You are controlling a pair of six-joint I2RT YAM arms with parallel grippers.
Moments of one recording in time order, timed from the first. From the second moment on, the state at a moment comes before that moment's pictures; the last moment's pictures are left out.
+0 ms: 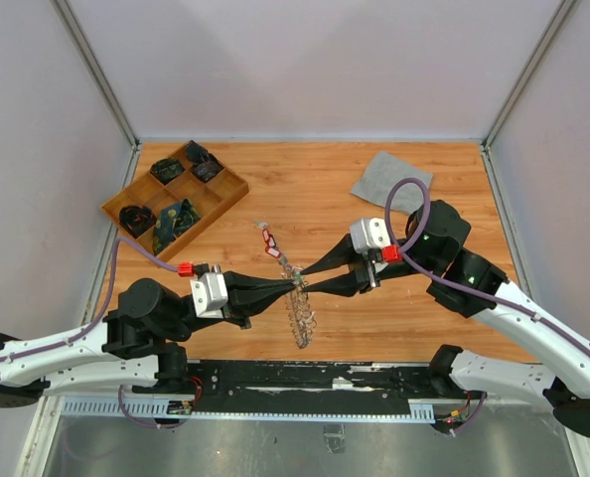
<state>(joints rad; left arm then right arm) -1.33 0.57 0.70 0.16 -0.05 0.14 0.92 0.95 1.11 -0.15 -0.86 -0.22</state>
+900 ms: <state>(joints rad) -1.33 0.57 0.70 0.16 -0.03 0.15 0.94 0.98 1.11 -0.16 -0.86 -0.22</state>
